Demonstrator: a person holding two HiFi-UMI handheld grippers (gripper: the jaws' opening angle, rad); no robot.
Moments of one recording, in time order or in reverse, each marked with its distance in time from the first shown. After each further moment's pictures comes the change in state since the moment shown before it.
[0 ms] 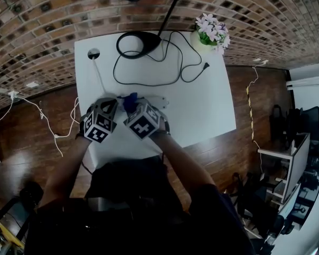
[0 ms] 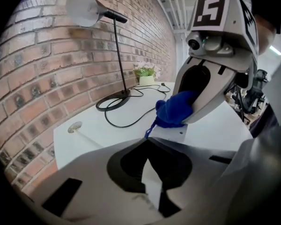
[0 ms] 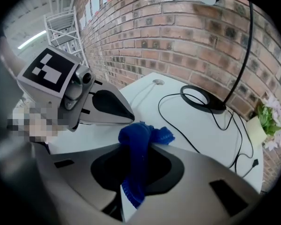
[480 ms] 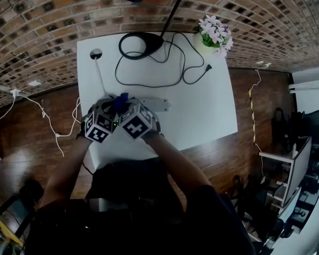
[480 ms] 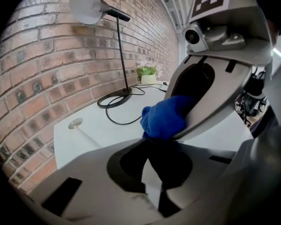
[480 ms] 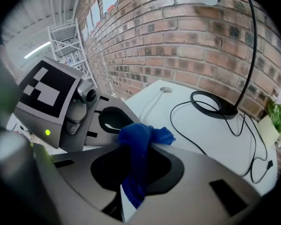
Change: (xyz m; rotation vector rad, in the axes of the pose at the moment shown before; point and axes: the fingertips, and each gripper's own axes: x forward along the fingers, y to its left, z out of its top) left arm 0.002 0.001 -0.005 -0.026 0.007 0.006; right arm 0.016 0.024 0.030 0.025 -0.086 0.072
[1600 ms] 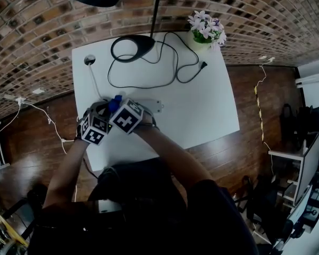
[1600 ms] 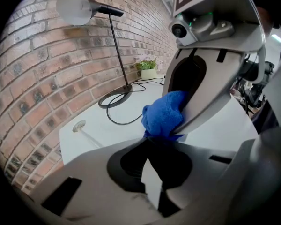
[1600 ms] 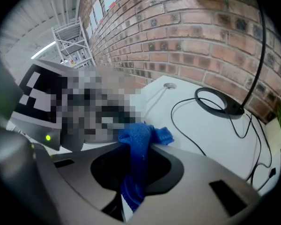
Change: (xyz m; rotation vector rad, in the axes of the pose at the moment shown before) left arm 0.004 -0.002 0.000 0.058 0.081 0.067; right arm -0.003 -0.009 -0.006 -0.050 0.035 0.087
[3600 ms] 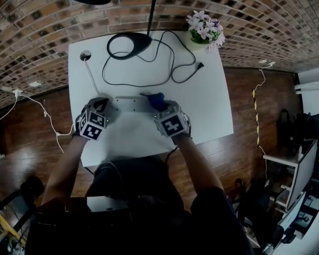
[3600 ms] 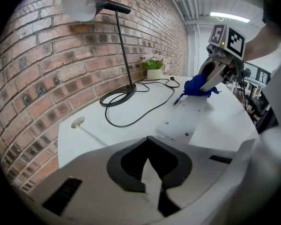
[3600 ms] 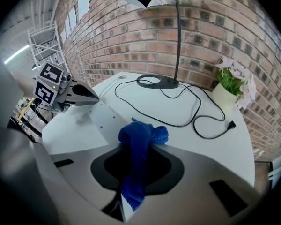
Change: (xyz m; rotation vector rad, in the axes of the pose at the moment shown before) left arm 0.013 -0.007 0.012 -0.098 0.004 0.045; right arm -0.106 -0.120 -0.136 0.213 0.004 -0.287
